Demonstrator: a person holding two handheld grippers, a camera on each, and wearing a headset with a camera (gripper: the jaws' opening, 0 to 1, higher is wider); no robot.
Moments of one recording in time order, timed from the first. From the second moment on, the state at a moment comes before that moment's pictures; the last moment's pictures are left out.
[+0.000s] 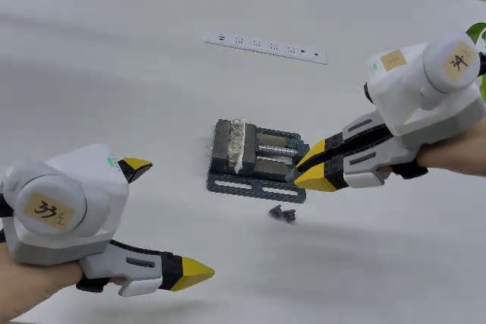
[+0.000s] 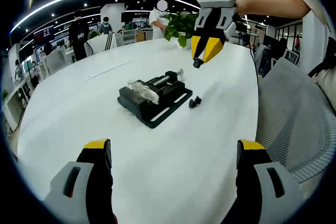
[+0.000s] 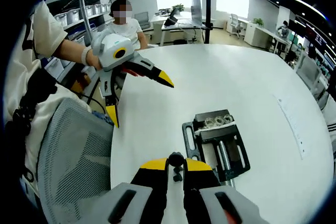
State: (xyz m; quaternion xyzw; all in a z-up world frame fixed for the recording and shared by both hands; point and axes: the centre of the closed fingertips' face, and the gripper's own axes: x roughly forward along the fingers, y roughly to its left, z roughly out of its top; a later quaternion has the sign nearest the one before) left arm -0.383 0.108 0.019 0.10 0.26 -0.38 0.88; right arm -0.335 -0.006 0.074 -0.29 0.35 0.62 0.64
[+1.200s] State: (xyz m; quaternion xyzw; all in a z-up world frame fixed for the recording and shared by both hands) left arm -0.385 0.101 0.018 0.11 0.27 -0.39 0.87; right arm -0.254 0.039 0.067 -0.44 0.35 0.63 0.54
